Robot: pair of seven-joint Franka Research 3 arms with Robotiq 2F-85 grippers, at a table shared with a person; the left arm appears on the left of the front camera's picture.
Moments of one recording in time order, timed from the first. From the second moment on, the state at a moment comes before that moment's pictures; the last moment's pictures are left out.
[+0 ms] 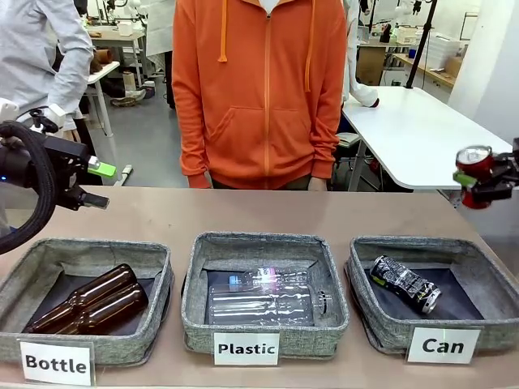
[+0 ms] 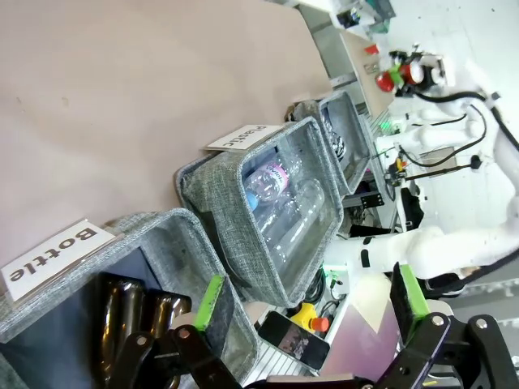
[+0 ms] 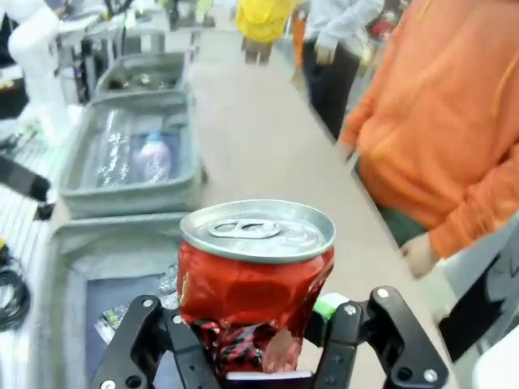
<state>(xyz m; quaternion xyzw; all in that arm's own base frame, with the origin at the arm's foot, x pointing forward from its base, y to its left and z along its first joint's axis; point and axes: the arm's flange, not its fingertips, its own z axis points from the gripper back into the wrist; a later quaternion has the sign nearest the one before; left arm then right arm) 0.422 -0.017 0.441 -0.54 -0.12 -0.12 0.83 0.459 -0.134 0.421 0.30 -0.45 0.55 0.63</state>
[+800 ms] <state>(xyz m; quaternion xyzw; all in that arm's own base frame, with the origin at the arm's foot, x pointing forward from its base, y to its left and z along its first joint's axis) 0.422 -0.017 0.441 -0.54 -0.12 -0.12 0.83 0.394 -0.050 0.379 0.24 -0.16 0.63 0.72</state>
